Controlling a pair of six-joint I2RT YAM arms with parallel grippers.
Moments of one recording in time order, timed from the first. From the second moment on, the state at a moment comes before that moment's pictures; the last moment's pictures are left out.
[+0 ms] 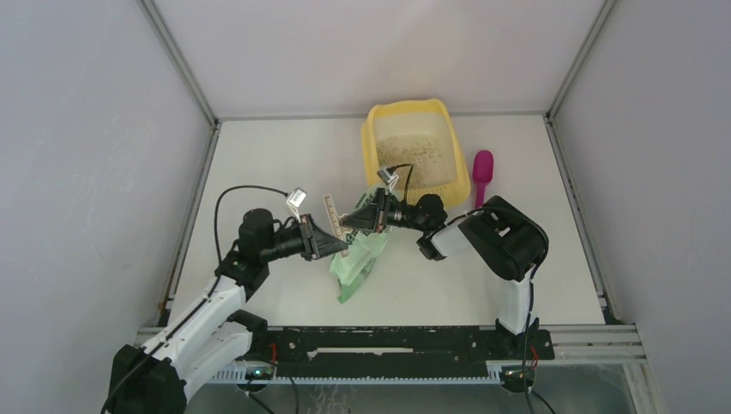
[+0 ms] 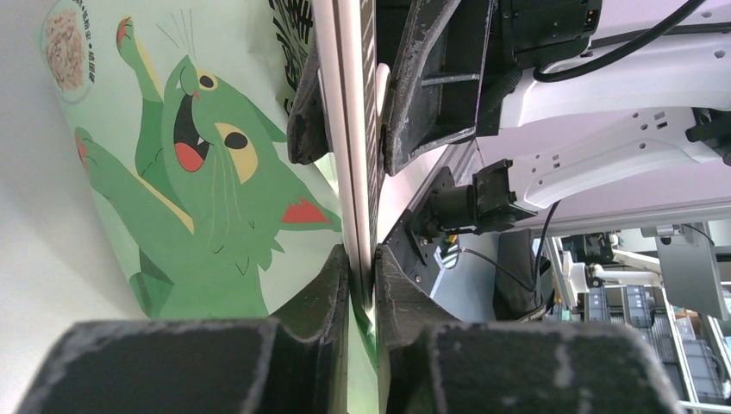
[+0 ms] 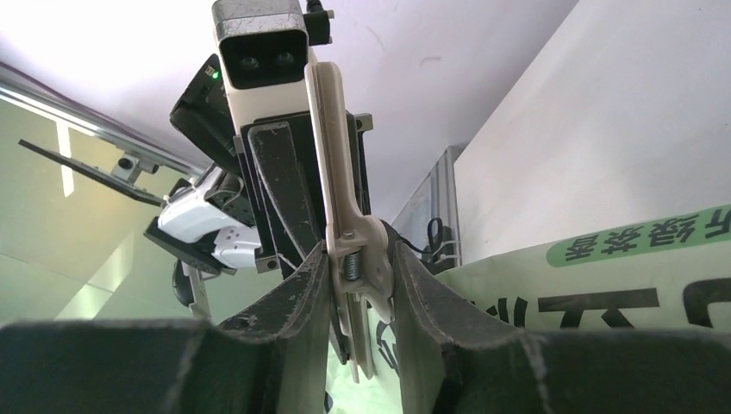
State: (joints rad) left arm -0.38 0.83 0.42 0.09 0.72 -0.76; right arm 0.69 1.94 0.76 1.44 -0.75 1.34
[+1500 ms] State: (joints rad) left arm -0.39 0.81 0.42 0.04 0.74 -0.71; right arm 0.52 1.64 0.64 1.18 -0.79 1.14
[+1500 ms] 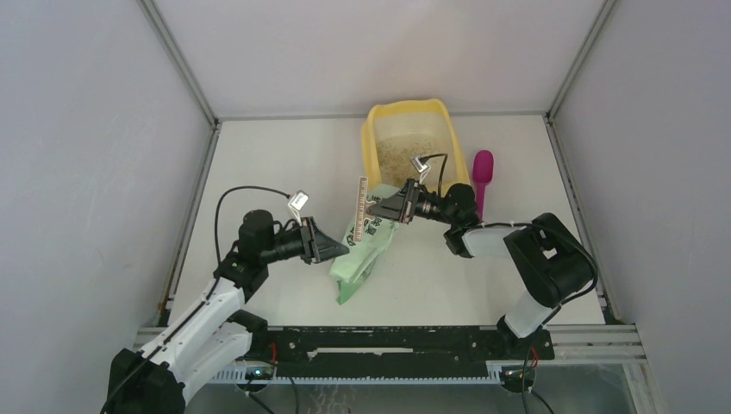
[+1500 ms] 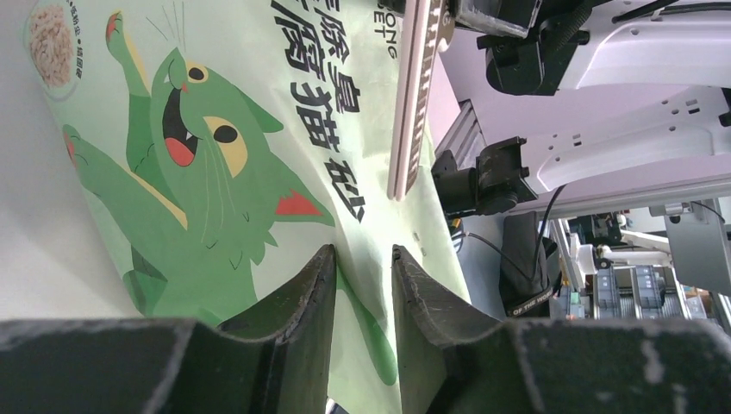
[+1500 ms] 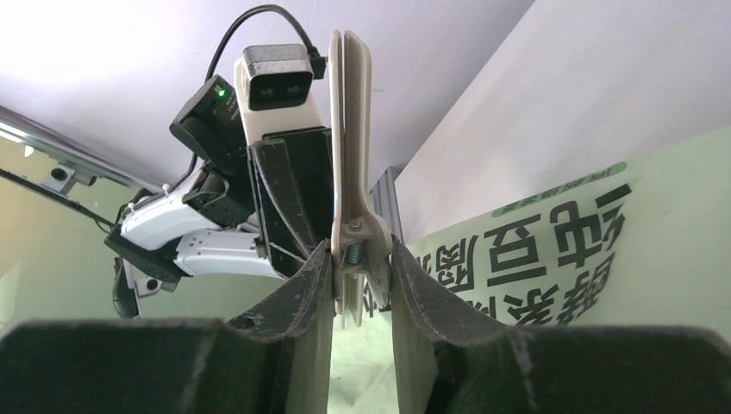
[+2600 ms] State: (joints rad) left arm -0.52 0.85 0.59 -0.14 0.59 -0.62; right arm 0.59 1.34 0.64 1.33 -1.26 1.35
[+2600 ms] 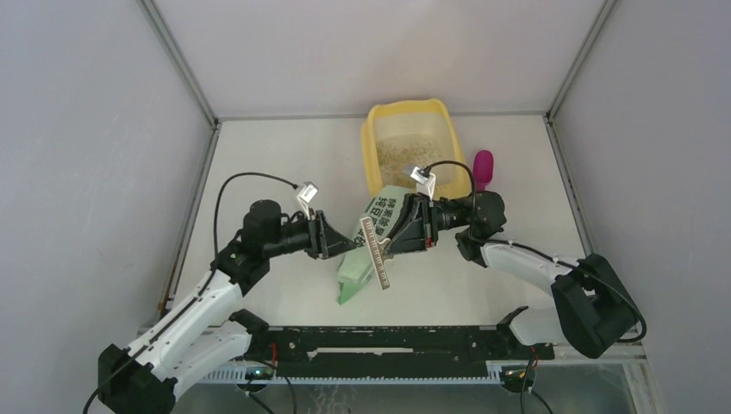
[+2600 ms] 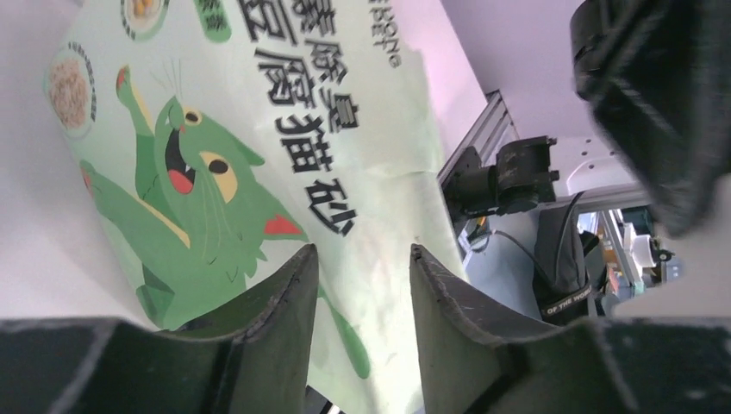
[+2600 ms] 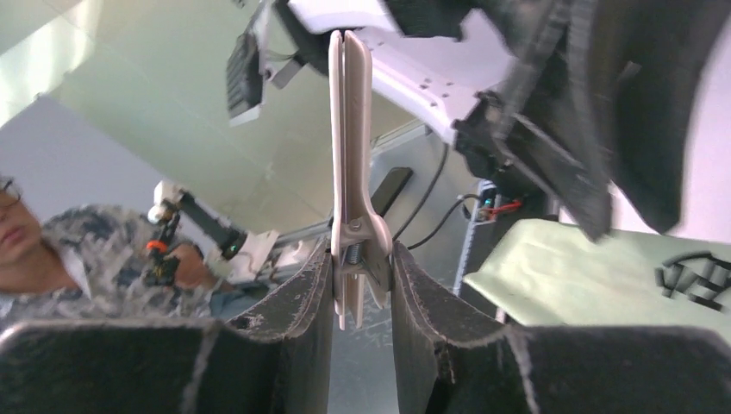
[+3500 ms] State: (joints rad) left arm -0.52 0.85 0.64 -0.06 0.61 -0.61; right arm 0.54 1.44 0.73 0.64 -1.08 0.97
